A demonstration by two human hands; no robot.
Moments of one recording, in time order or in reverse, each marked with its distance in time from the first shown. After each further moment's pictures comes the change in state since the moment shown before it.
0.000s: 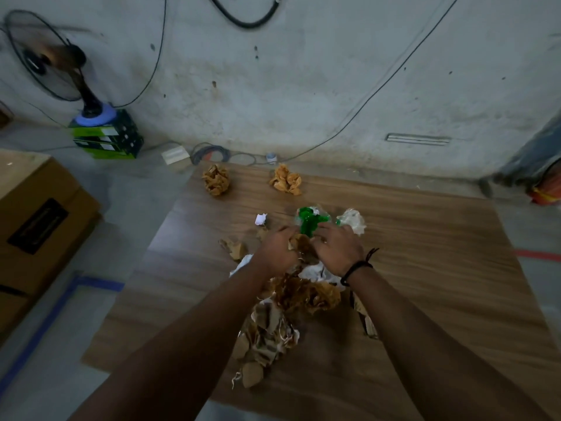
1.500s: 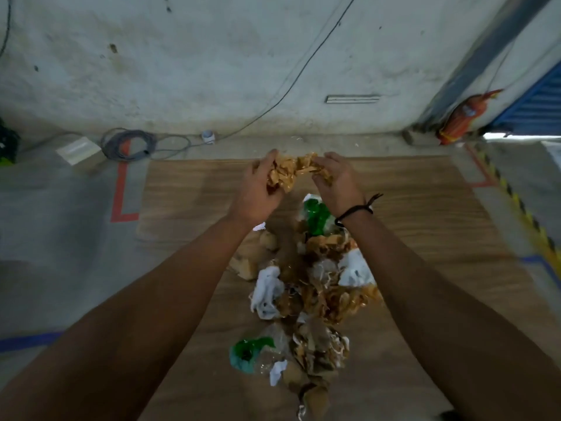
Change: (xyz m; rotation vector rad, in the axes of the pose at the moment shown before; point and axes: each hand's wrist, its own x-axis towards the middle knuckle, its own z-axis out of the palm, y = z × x) left_hand 0.121 -0.054 -0.093 -0.094 0.037 0.230; right_hand 0.094 -0.062 -0.024 0.276 0.476 0.239
